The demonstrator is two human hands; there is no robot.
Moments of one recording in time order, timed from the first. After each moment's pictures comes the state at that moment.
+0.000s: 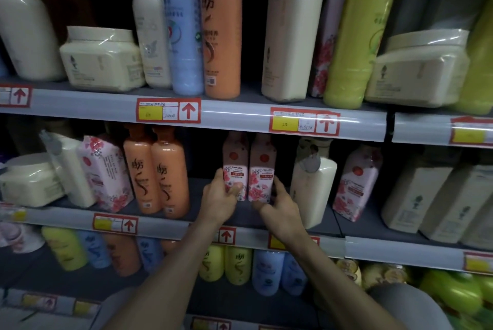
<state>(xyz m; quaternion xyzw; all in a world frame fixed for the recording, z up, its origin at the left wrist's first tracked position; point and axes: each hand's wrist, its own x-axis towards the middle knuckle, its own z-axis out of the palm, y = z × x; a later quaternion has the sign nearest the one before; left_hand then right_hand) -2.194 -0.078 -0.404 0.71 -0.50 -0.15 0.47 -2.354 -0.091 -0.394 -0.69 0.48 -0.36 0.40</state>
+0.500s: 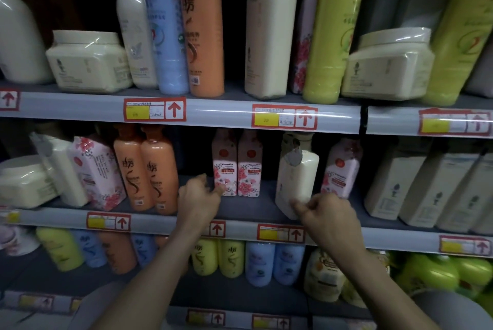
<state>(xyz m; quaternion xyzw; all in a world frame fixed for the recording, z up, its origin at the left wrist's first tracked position) -2.197 -0.047 -0.394 0.75 -0.44 -0.13 0.49 -2.455 -0.071 -0.383 -0.71 0.64 -0.28 0.11</state>
